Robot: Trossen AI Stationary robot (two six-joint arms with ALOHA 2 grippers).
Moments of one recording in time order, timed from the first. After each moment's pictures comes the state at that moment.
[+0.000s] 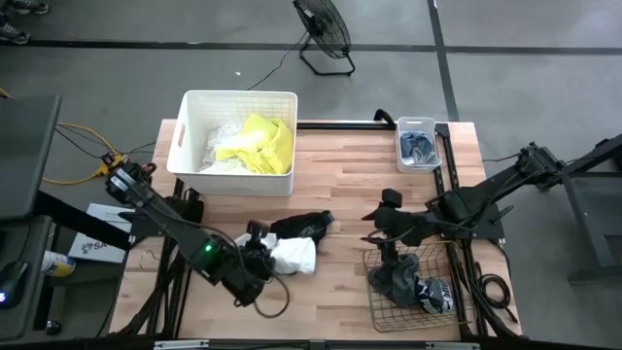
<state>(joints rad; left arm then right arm) -0.67 1.59 1.43 -1.06 -0.58 -0.25 0.46 1.19 0.97 -0.54 0.42 0.41</state>
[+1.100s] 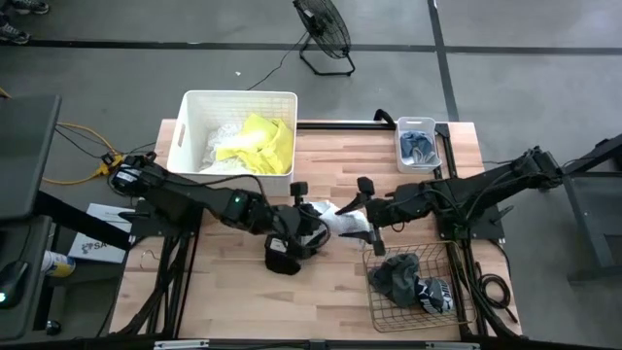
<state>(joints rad) -0.30 1.59 1.45 -0.40 -0.48 0.05 0.27 1.21 0.97 -0.04 0.10 -0.03</state>
